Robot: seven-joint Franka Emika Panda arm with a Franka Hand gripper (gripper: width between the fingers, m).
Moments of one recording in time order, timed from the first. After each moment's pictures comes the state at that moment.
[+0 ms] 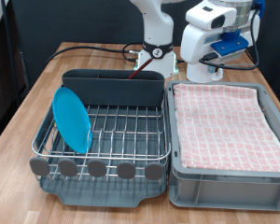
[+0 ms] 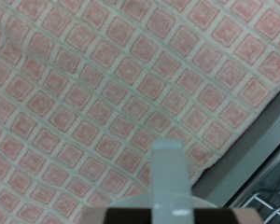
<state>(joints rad) 0.39 -0.02 -0.16 -2.22 -0.02 2.19 0.39</state>
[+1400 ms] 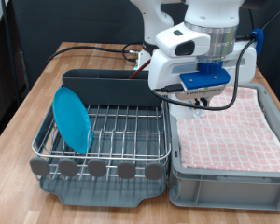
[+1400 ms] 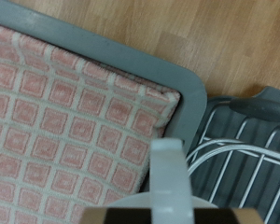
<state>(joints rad) 0.33 0.32 -0.26 -1.82 0.06 2.20 0.49</state>
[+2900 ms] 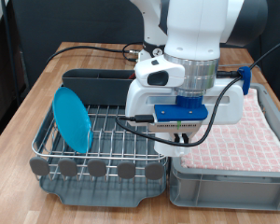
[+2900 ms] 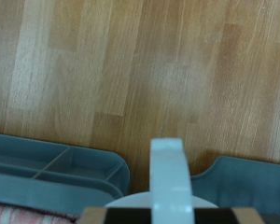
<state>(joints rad) 0.29 0.51 -0.28 -1.67 0.11 2.35 0.58</state>
